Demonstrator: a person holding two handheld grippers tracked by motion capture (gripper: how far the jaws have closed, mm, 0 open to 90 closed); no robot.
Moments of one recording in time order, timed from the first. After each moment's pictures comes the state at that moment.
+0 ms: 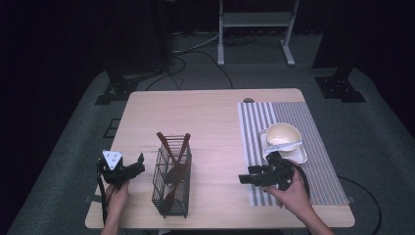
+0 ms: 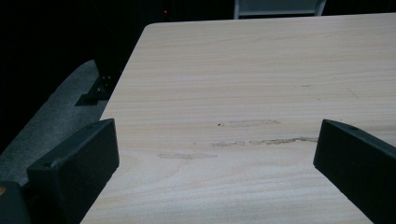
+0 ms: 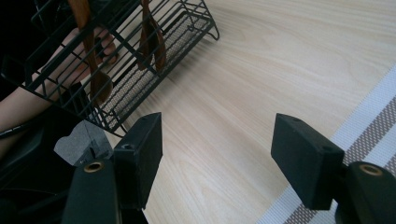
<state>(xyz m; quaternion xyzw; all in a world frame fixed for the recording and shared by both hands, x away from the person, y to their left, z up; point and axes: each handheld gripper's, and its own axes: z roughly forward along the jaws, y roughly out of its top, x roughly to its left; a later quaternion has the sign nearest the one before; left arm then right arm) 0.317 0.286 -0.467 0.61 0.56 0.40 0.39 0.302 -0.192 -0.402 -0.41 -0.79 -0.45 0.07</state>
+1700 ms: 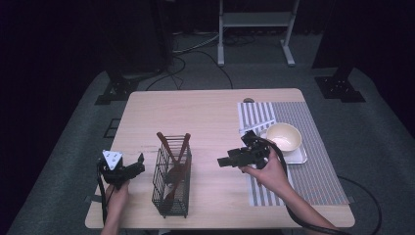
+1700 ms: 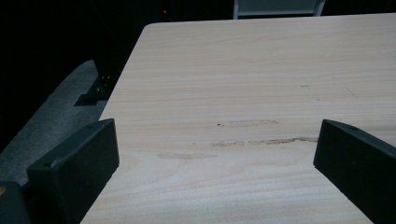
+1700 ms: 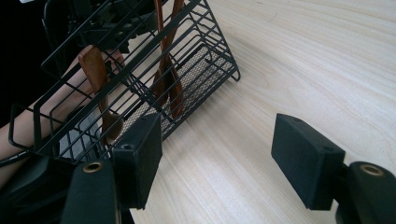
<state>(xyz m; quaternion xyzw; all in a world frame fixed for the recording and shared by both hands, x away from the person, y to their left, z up) 0.317 0.286 -0.467 0.61 0.56 0.40 0.39 0.347 -0.134 -0.371 -0.38 -0.81 -0.43 0.08</state>
